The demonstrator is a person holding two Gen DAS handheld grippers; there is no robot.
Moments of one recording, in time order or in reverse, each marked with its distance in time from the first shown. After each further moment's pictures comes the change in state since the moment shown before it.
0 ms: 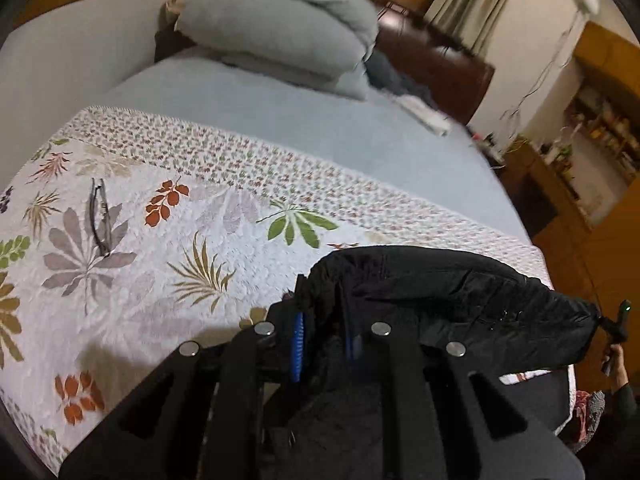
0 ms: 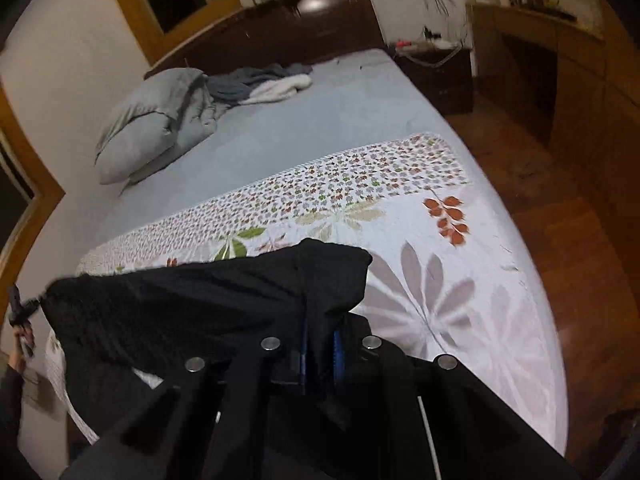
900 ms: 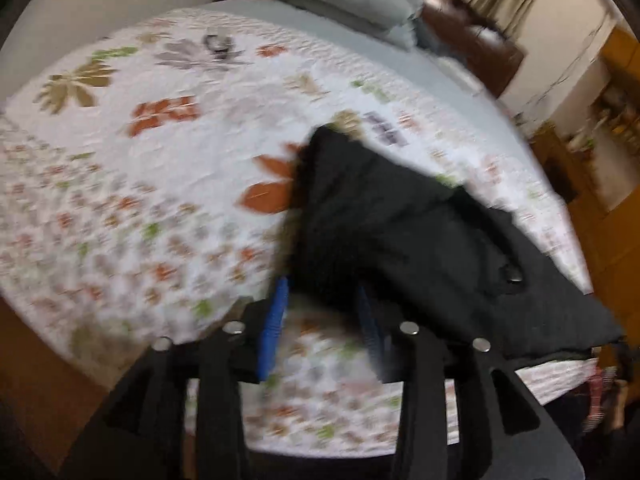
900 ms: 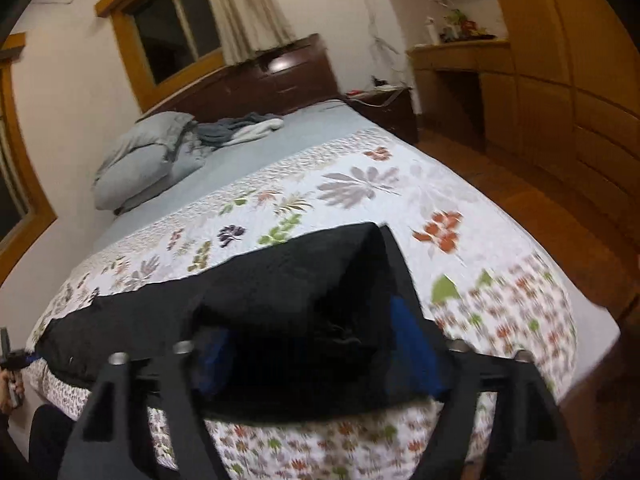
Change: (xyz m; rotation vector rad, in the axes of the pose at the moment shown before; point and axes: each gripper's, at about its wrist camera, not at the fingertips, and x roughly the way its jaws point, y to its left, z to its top) left arm -0.074 0.082 -0.253 -0.098 0.114 0.172; right arm -0.125 0.025 -0.276 0.102 -0.258 -0.126
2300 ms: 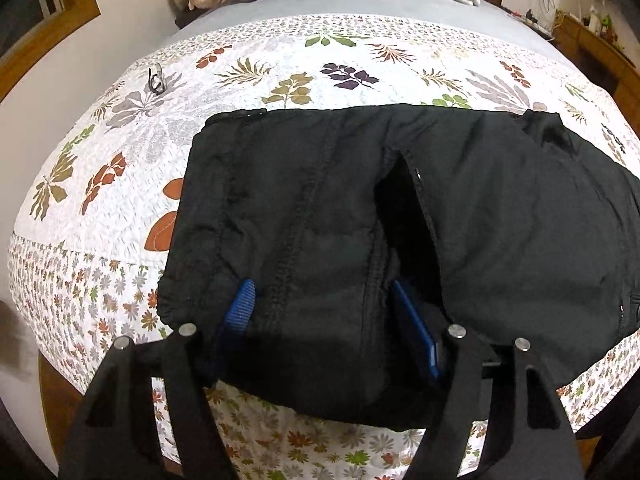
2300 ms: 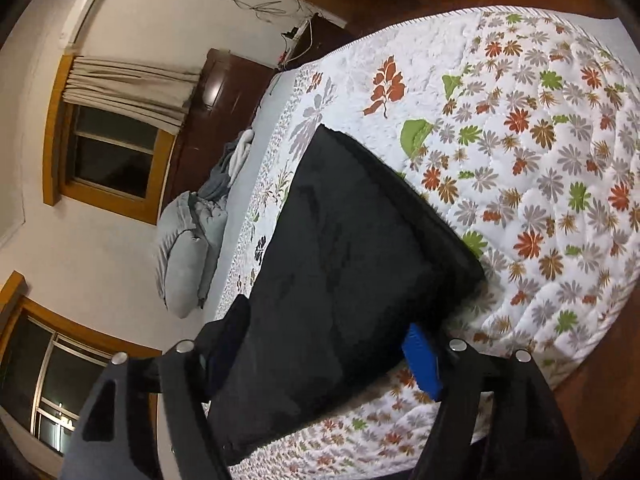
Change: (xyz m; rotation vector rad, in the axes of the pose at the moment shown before) left arm 0.074 -0.112 0.000 0.319 0.081 0.254; right arm 0.057 -0.082 -0.058 0.727 0.142 0.321
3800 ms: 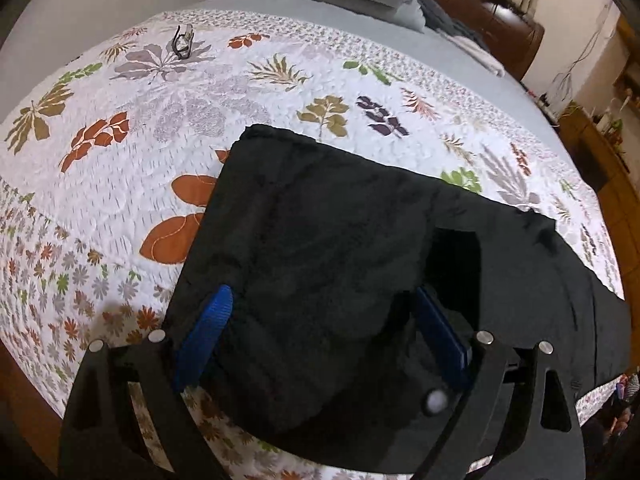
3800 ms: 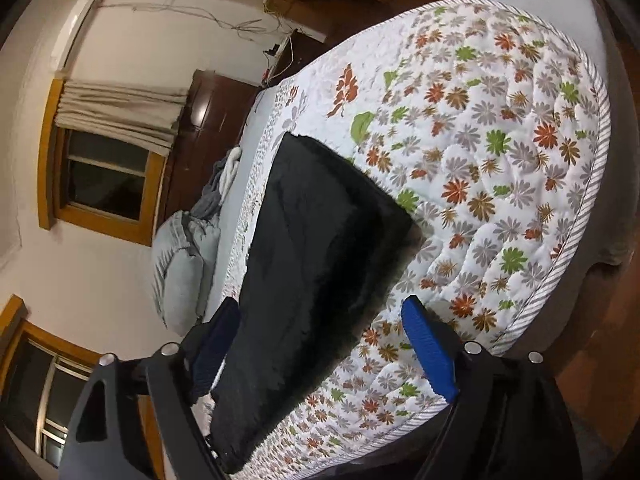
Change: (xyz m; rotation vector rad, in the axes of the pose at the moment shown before) left arm 0.015 0.052 0.019 -0.287 -0.041 -0.192; right arm -0.031 -0.032 -0.018 0.073 -0.067 -0.005
